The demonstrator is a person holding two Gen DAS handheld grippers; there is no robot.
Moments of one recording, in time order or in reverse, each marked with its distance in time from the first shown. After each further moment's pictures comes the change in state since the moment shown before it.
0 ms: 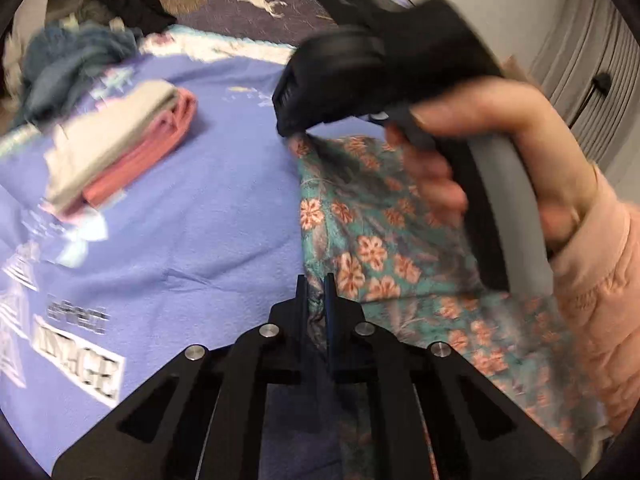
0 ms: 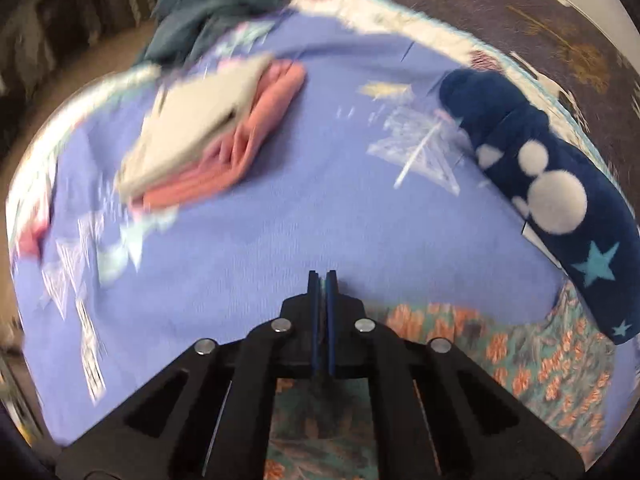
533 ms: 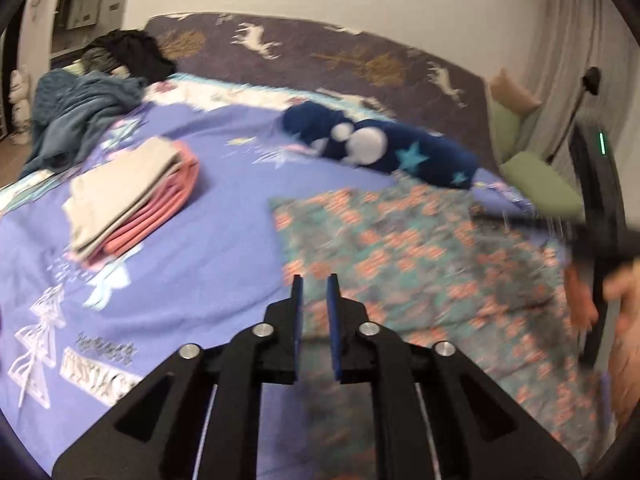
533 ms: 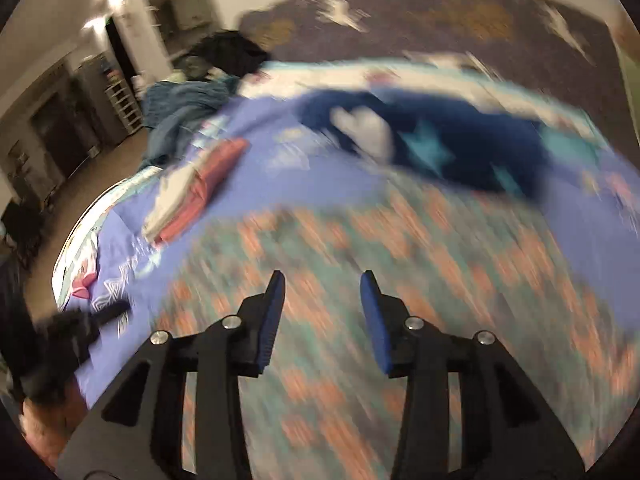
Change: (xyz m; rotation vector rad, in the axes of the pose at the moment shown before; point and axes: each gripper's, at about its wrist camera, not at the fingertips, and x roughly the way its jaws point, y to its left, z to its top) left arm -0.030 -0.024 0.023 0.043 -0.124 -0.011; right arm -0.138 -0.149 -0.162 0.292 -0.217 0.102
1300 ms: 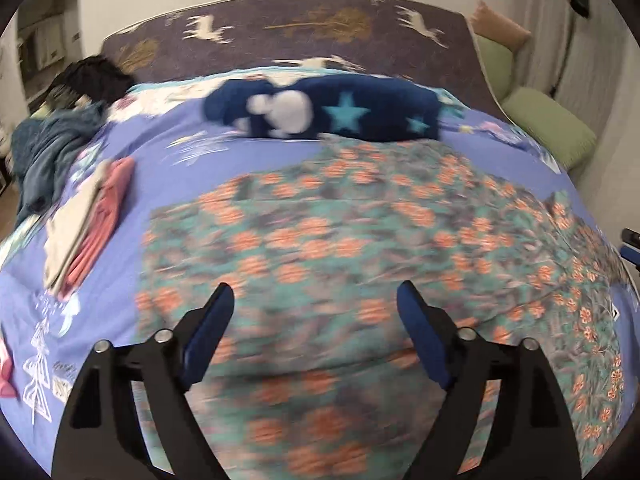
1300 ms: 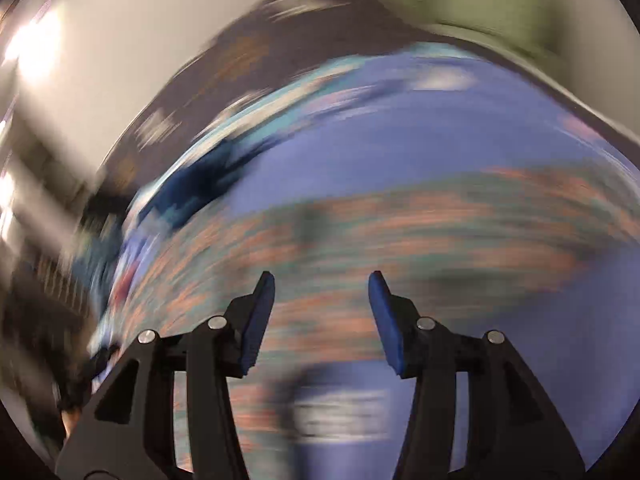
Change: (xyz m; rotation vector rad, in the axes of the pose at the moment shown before) left arm 0.070 -0.130 0.004 0.191 0.141 0.105; right arm -0.206 -0.269 -0.178 0.720 -0.262 -0.229
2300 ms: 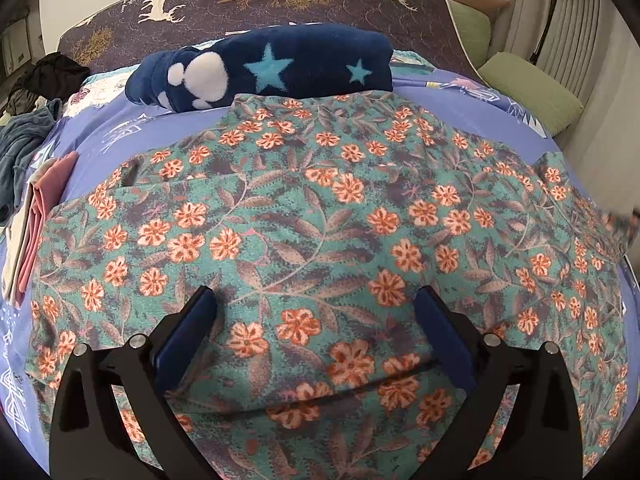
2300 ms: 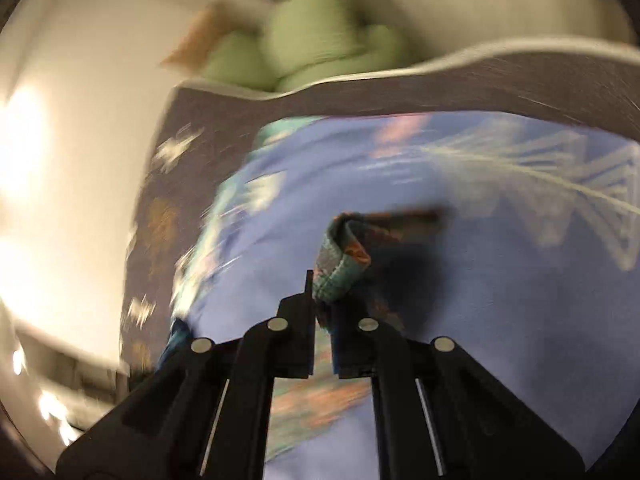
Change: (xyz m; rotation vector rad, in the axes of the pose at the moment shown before) left arm 0.051 -0.048 -0.003 0.026 0.085 -0.062; right arm -0.028 -0.150 0.062 0.449 -0.204 0.091
